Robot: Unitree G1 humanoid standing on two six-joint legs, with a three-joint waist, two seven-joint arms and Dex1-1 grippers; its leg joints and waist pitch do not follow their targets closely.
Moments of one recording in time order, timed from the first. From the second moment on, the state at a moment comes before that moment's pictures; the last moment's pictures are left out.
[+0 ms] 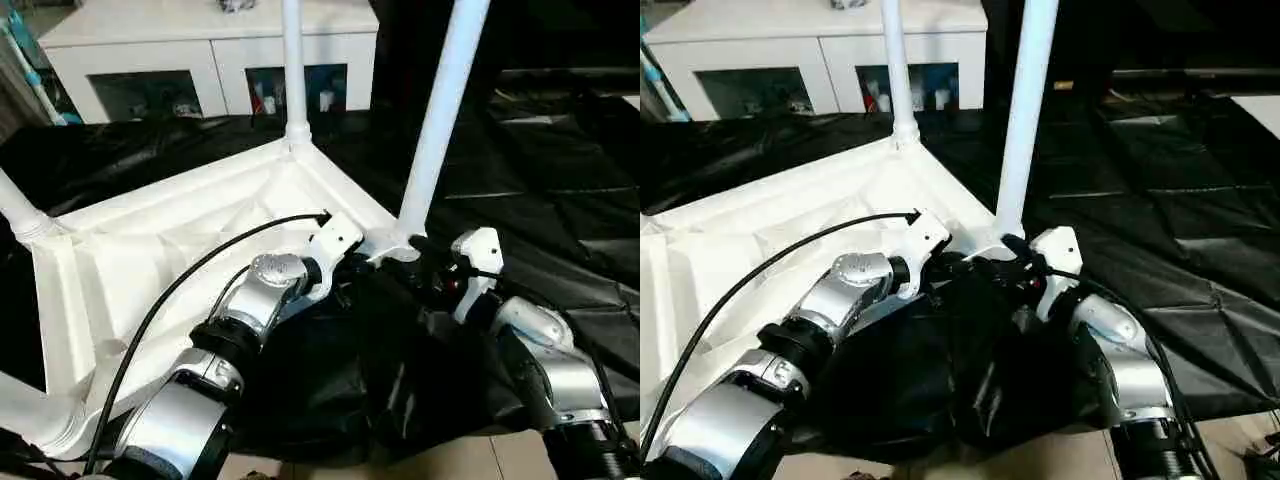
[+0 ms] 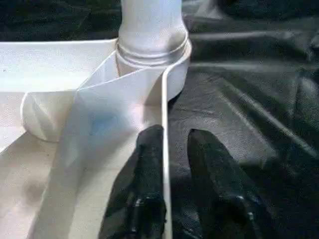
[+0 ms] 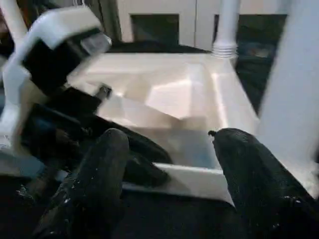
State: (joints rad) left arm -0.75 0.04 -0.23 0.84 0.02 0.09 -0.70; right arm -0.27 -0.27 0.02 0.20 0.28 0.10 0.70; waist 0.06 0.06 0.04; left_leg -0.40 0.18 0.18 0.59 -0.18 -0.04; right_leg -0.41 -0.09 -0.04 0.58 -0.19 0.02
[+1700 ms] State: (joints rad) left arm -0.12 0.55 -0.21 -0.20 -0.20 0.73 -0.85; right arm -0.78 -0.15 0.00 0.89 0.13 -0.04 0.38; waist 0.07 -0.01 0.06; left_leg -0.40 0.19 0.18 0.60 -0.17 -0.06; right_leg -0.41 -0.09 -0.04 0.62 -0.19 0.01
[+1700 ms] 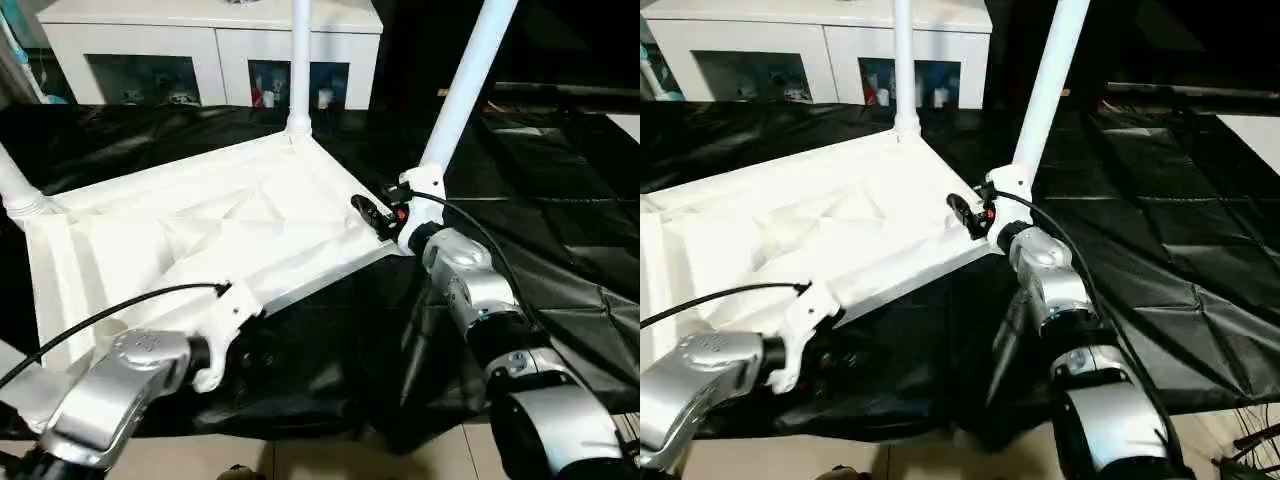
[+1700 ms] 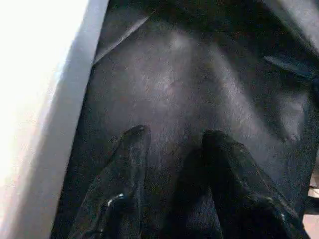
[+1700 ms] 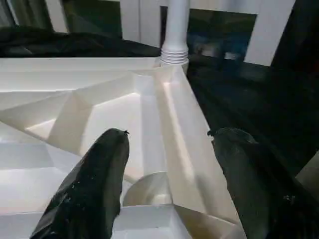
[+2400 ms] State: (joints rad) left arm -0.17 0.53 -0.26 -0.18 -0.16 0.69 -0.78; right arm -0.88 -0.44 -0.11 1.17 0.10 -0.13 0.24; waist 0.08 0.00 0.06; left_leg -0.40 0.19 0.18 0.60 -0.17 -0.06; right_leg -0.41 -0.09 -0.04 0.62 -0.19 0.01
